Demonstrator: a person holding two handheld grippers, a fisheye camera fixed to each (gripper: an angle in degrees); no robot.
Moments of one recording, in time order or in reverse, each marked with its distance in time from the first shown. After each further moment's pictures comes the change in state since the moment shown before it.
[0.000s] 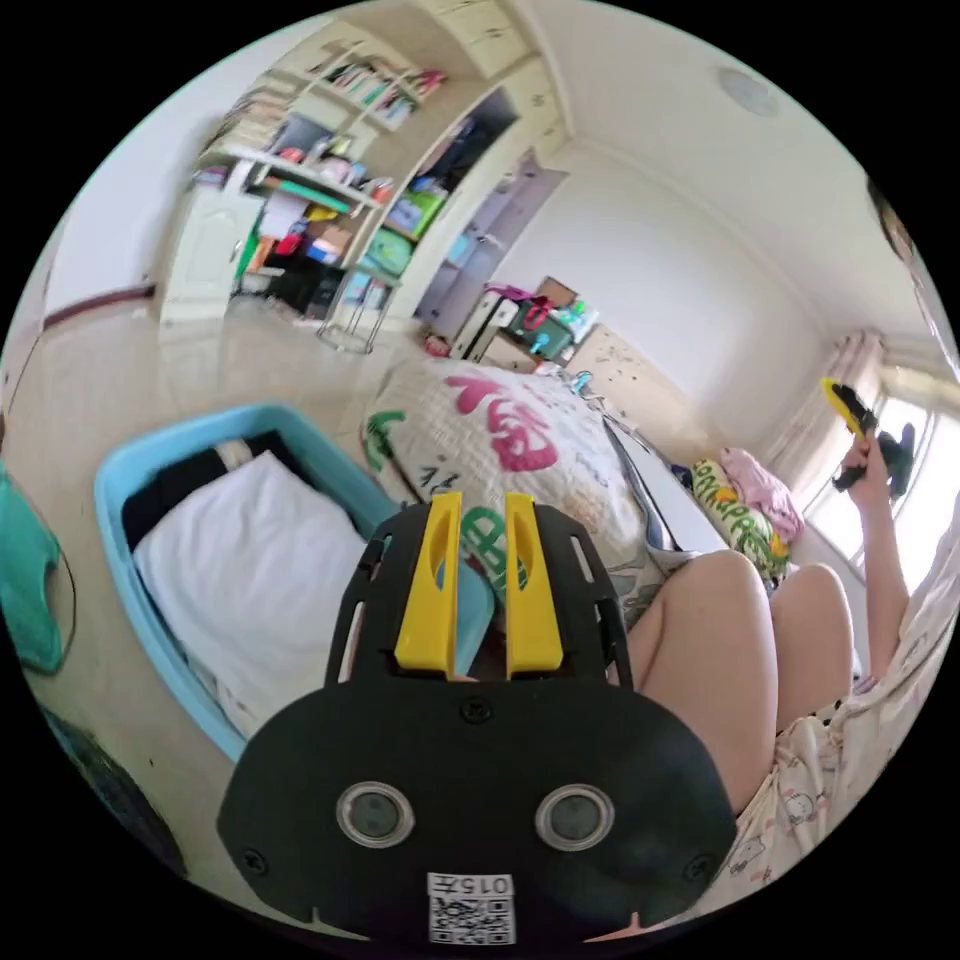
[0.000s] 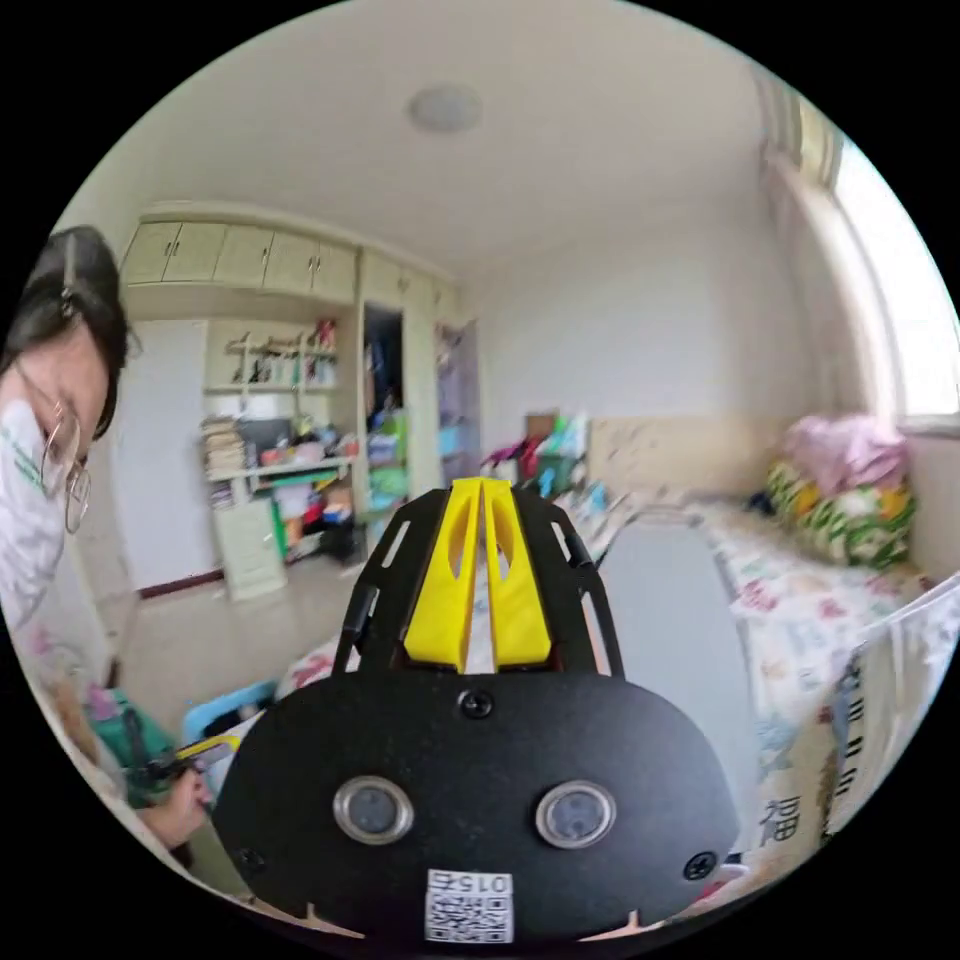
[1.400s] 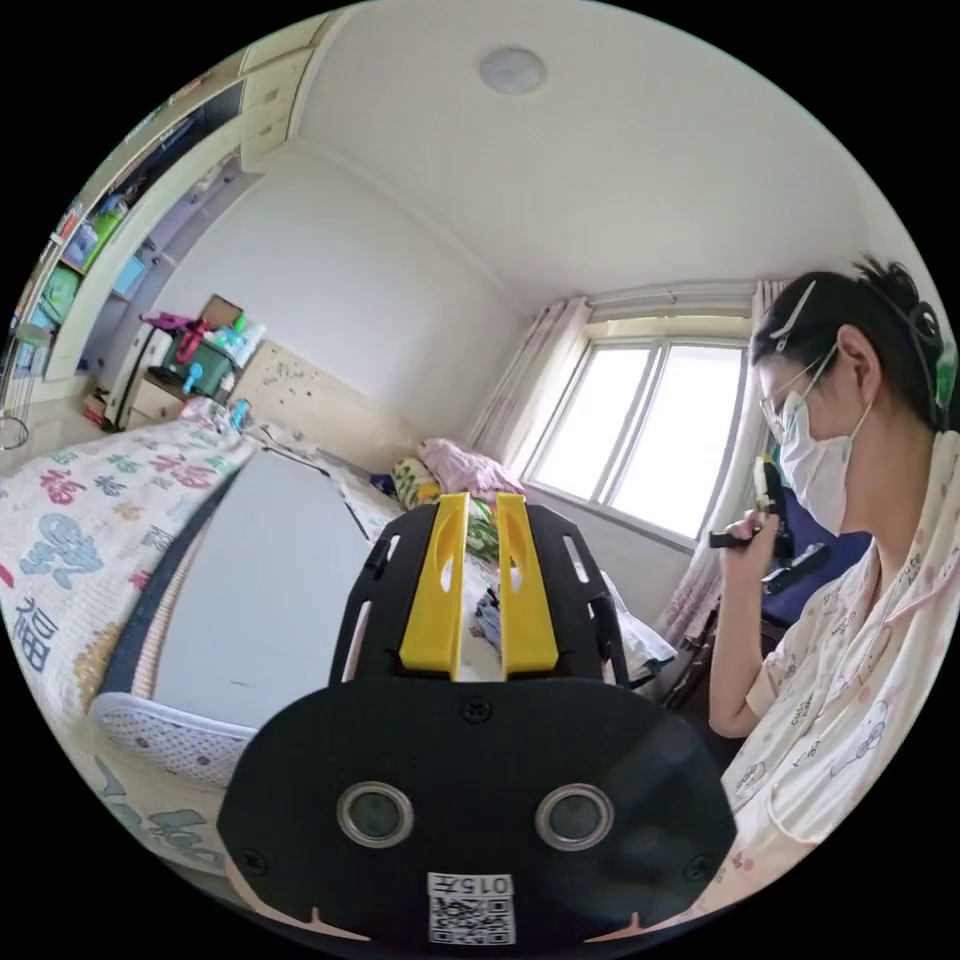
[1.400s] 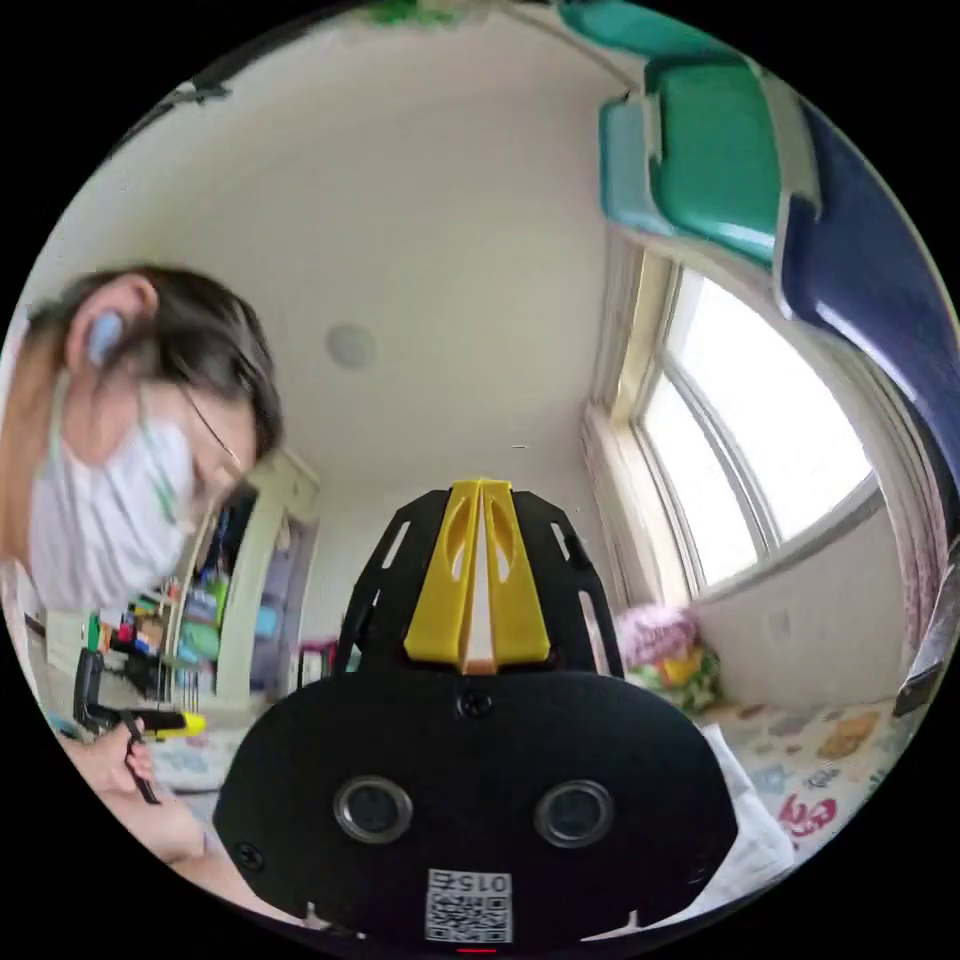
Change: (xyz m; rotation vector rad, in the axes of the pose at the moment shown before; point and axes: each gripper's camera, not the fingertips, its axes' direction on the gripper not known) left arm 0.396 -0.131 0.265 -0.001 0.912 0.219; right arm 0.214 -0.068 -0.369 0.230 0.405 -0.054
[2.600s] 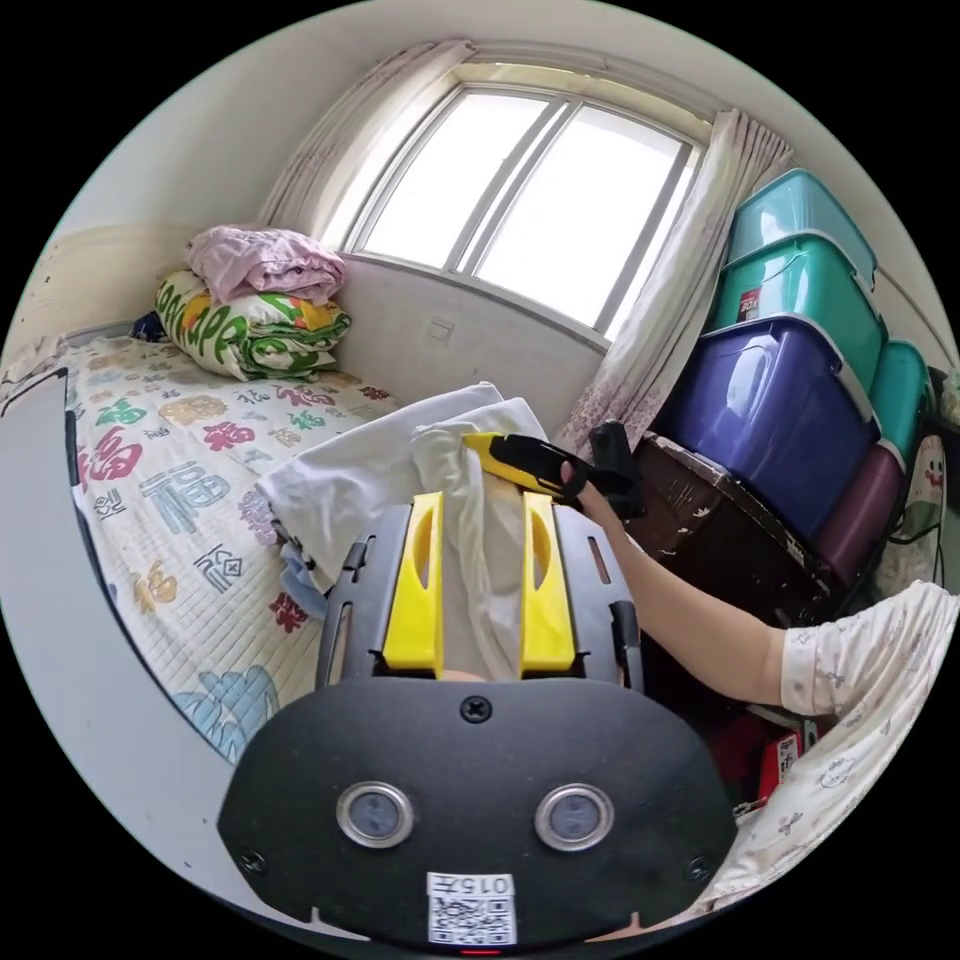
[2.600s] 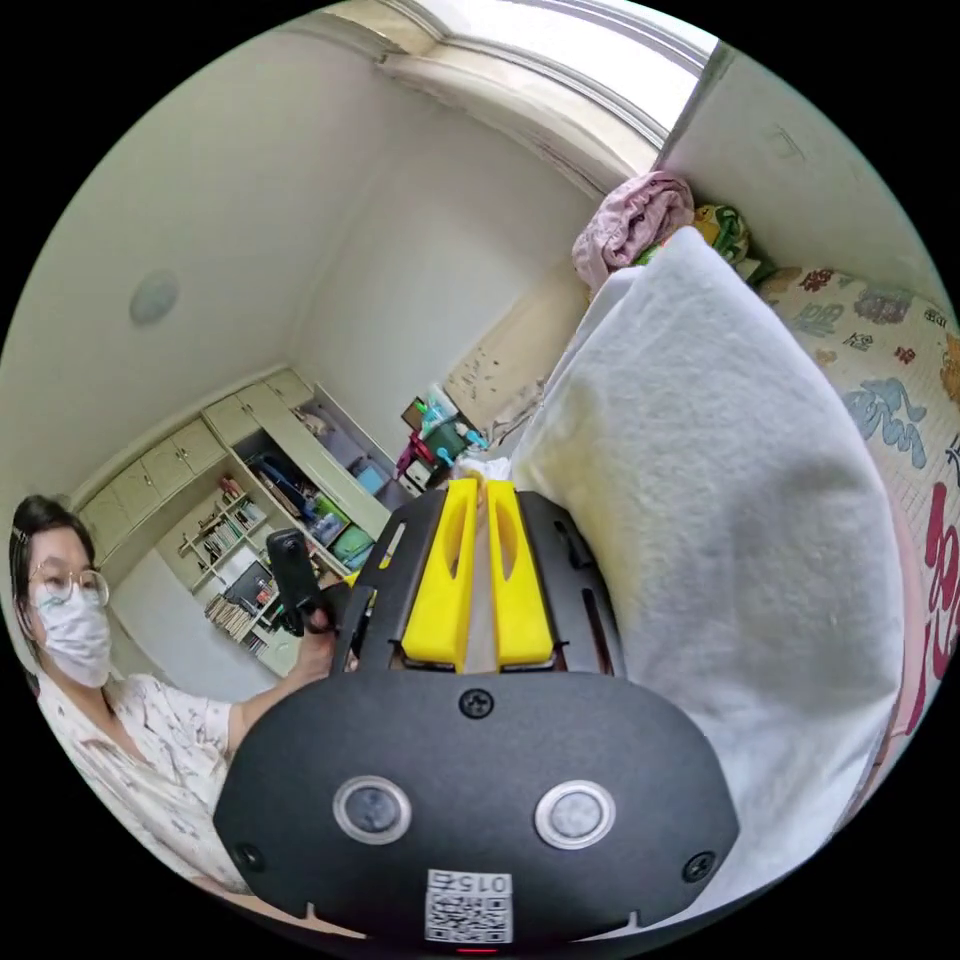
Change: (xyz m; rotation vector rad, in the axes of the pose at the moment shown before) left arm 0.047 0.053 0.585 -0.684 0.440 0.190; right arm 0.326 -0.116 0.115 -0.655 -0.339 0.689
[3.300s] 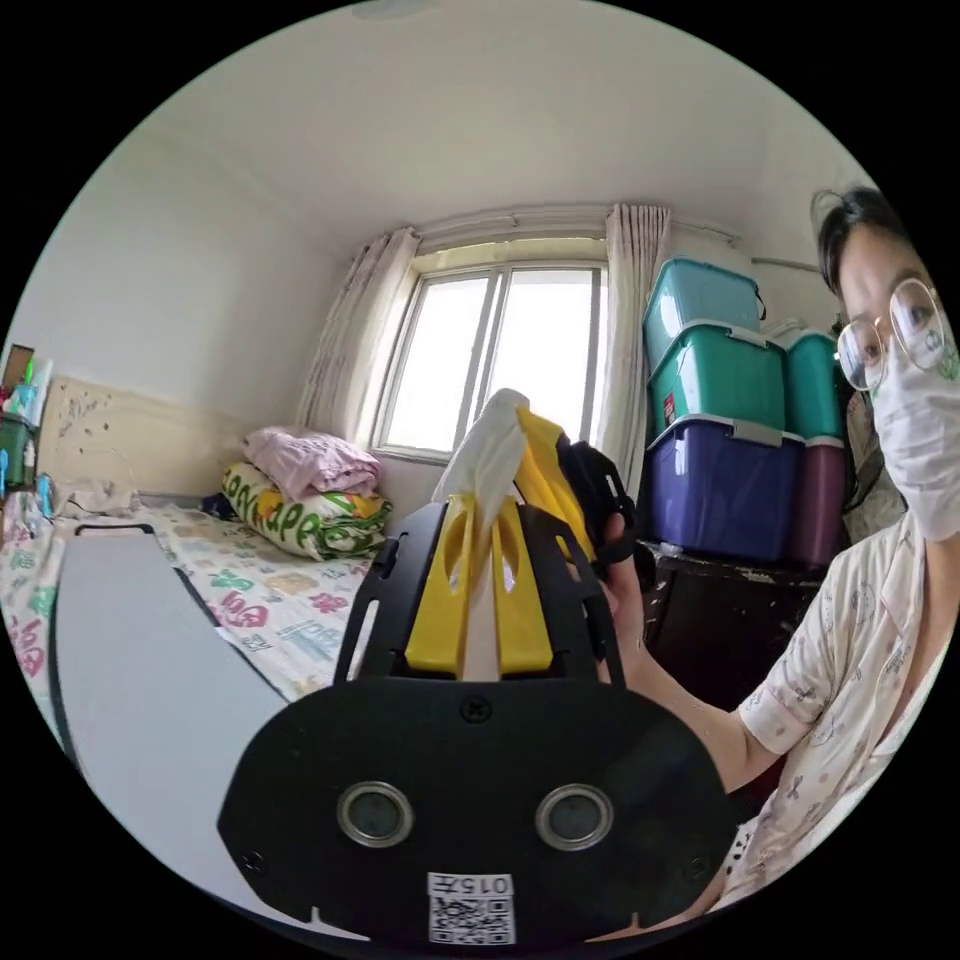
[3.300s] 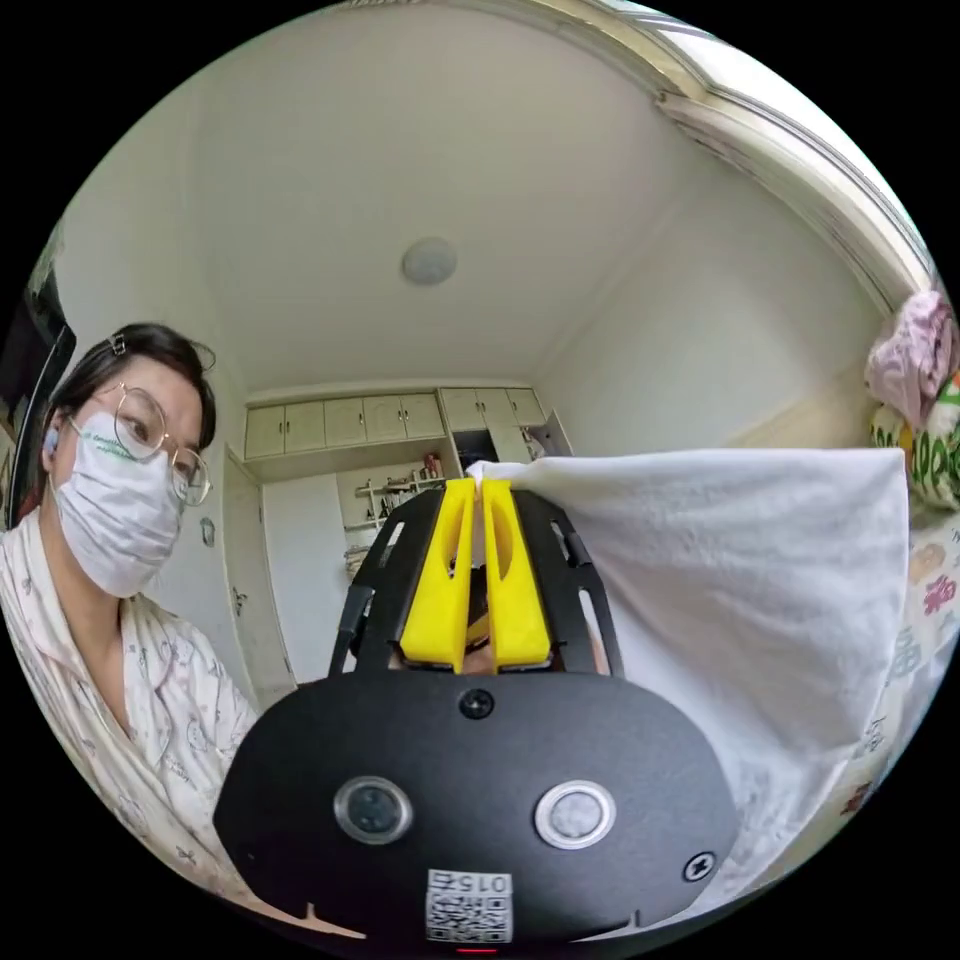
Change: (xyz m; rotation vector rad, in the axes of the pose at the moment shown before) left arm 0.069 0.137 -0.389 0.491 -0.194 0.216; right arm -0.327 0.018 0.050 0.137 -0.671 -0.304
